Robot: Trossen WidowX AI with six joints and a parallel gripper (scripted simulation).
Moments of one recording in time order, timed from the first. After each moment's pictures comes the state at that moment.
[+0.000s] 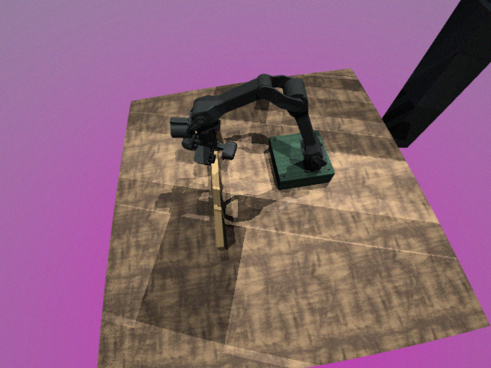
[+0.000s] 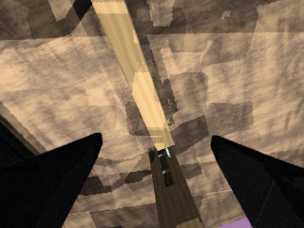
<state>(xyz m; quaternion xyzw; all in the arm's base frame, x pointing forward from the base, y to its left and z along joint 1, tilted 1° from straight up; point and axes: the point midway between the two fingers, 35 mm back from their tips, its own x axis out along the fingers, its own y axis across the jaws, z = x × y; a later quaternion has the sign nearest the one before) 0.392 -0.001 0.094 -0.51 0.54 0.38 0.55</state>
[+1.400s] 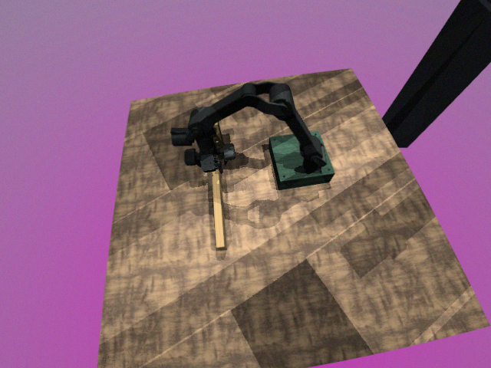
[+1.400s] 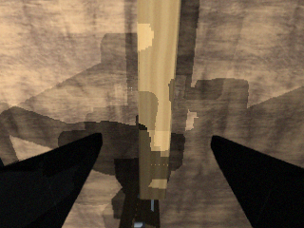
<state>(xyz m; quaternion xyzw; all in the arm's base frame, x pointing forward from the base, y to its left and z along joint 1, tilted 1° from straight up) 0.398 0.005 0.039 -0.55 0.45 0.53 0.46</state>
